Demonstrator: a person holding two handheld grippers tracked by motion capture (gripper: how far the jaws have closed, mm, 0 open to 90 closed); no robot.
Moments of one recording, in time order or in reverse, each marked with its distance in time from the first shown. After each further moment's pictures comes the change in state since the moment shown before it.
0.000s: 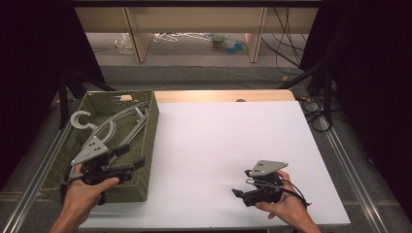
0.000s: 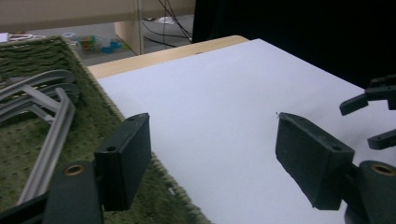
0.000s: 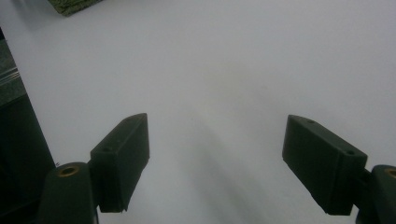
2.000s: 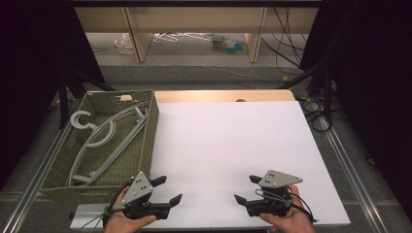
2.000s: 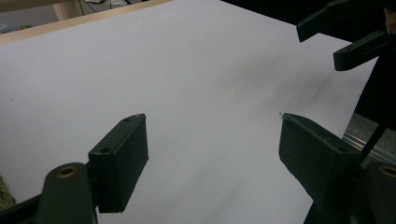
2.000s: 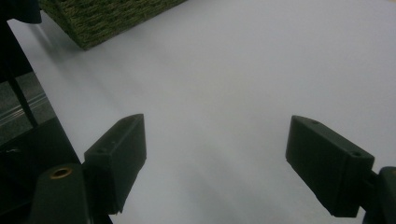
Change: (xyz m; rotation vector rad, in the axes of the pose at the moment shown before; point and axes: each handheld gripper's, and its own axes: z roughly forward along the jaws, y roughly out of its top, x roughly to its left) left arm -0.073 -0.068 0.042 0.063 -0.133 0.082; right arm 0.020 -0.018 -0.021 -0.141 -0.022 0.063
